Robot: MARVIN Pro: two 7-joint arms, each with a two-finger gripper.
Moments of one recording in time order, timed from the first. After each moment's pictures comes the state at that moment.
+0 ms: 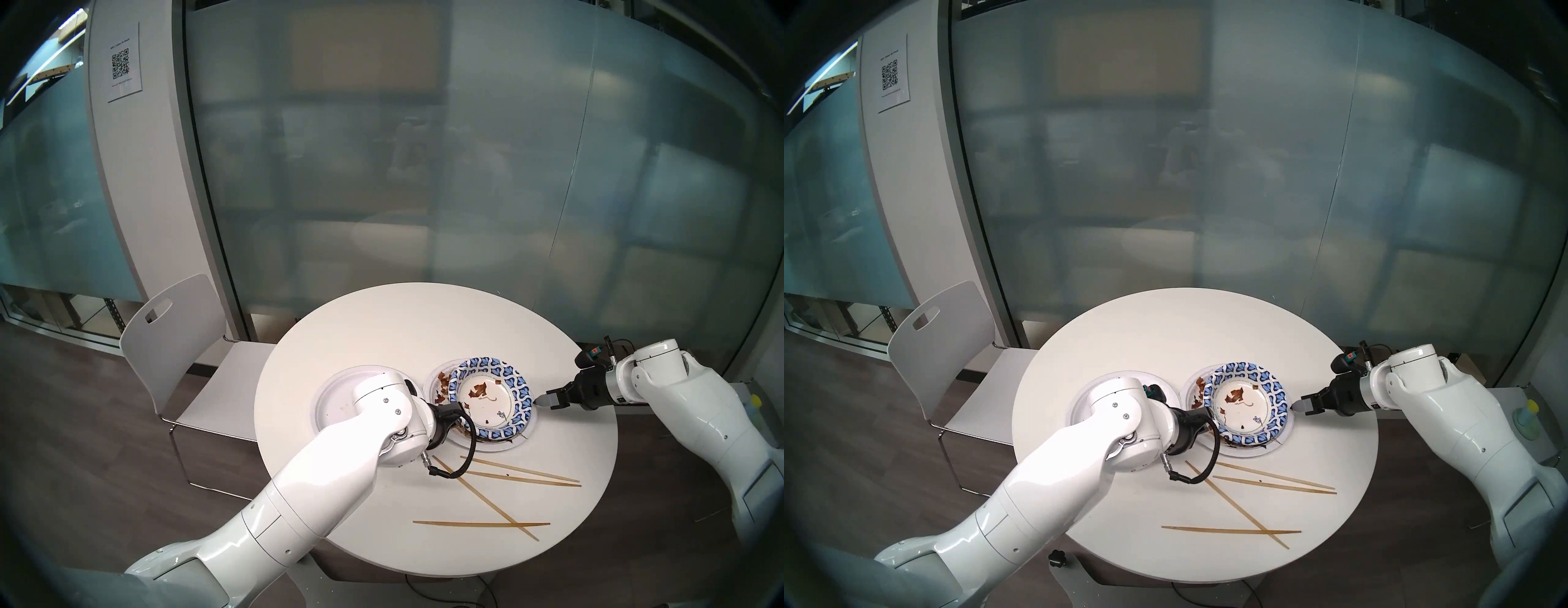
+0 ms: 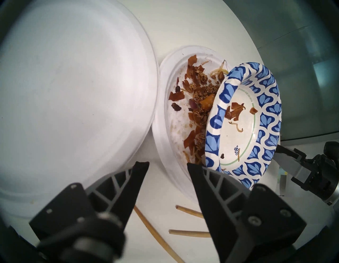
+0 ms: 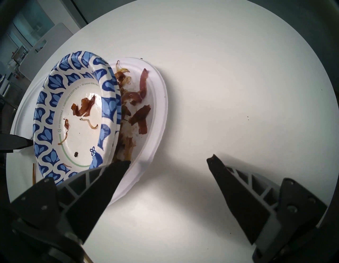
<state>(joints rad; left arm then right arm) 1.30 -1.39 -0.83 -1.70 -1.61 0.42 1.07 -1.18 -0.61 1.11 -1.27 0.74 0.77 0.63</state>
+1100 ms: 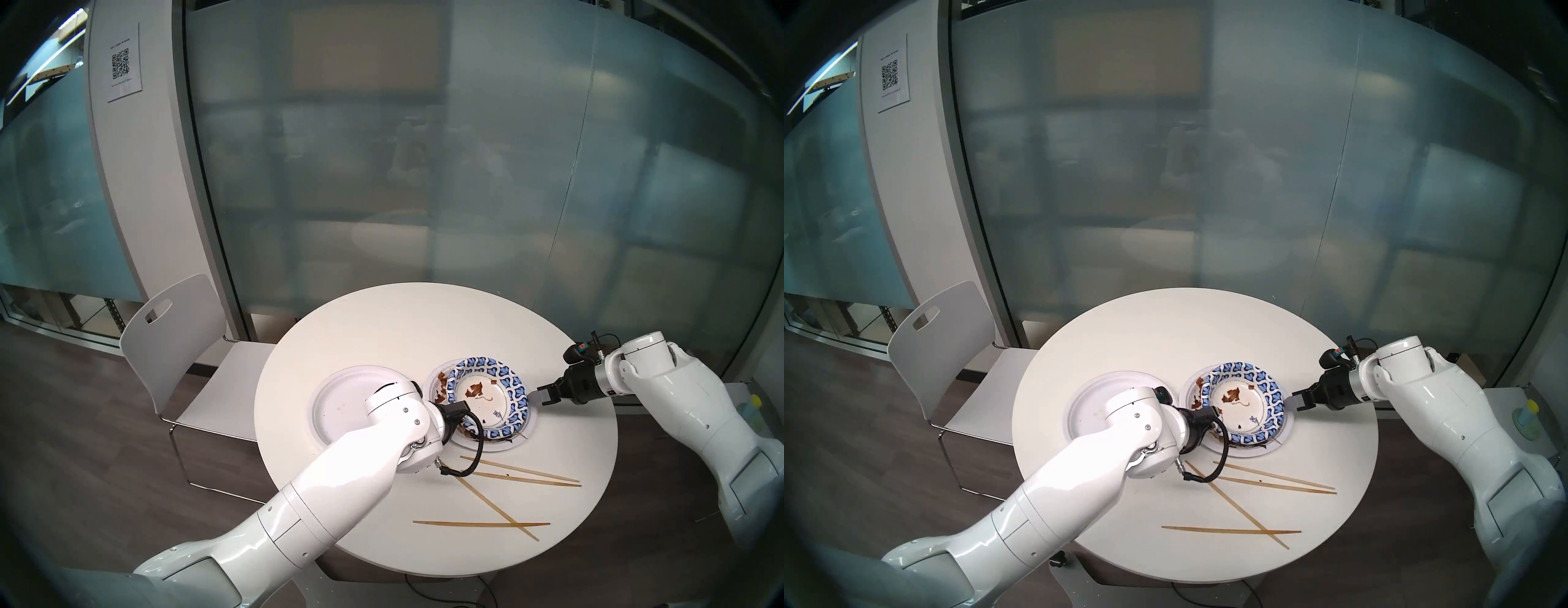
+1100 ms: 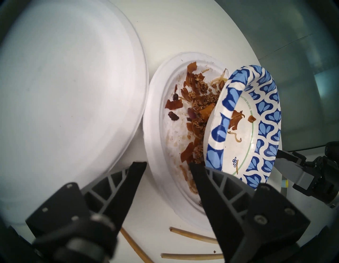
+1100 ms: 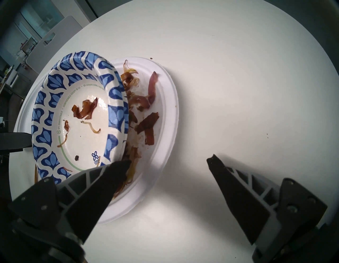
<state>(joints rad) 1.28 -1.43 -0.79 -1.63 -1.53 0.33 1.01 -1.05 -0.68 1.03 -1.13 0.62 0.75 0.77</state>
